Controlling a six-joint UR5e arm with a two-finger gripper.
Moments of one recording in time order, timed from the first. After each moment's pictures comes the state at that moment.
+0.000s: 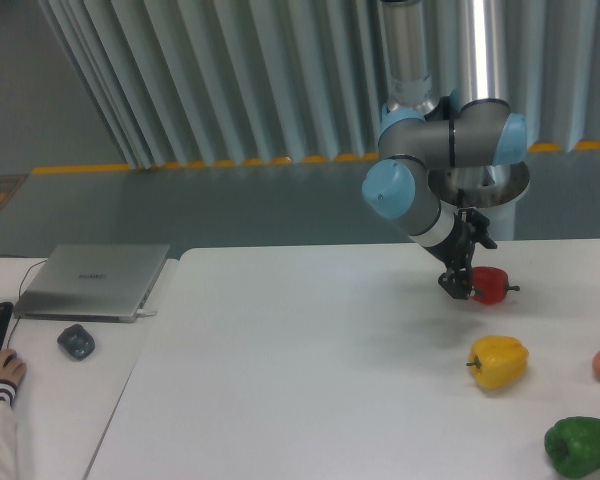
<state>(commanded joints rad) 2.12 -1.76 -1.91 -1.25 2.08 1.90</state>
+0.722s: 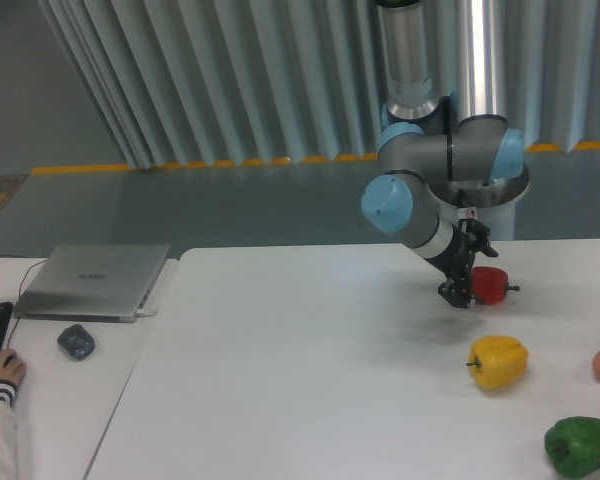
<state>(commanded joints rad) 2.12 -1.76 -1.95 -1.25 2.11 1.92</state>
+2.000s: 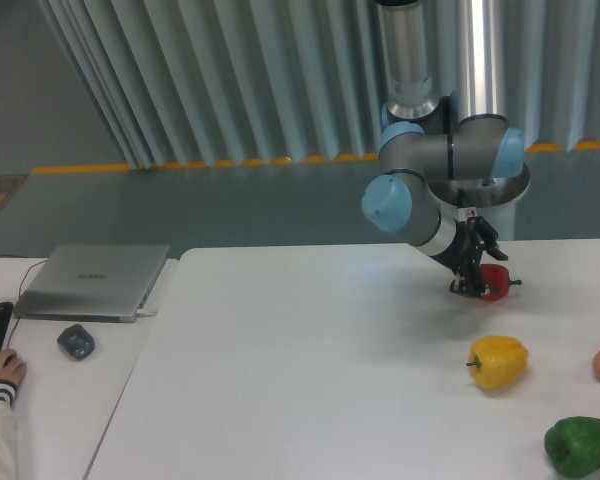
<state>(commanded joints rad) 2.12 -1.75 -1.96 -1.25 2.18 1.87</state>
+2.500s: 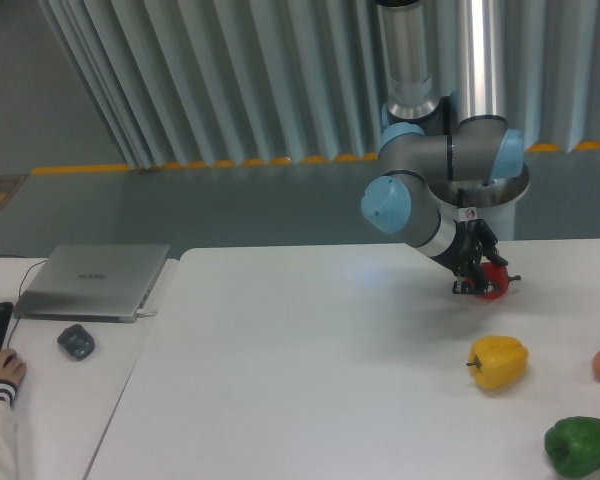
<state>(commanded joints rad) 2.12 -1.76 -1.96 -1.25 2.18 1.84</state>
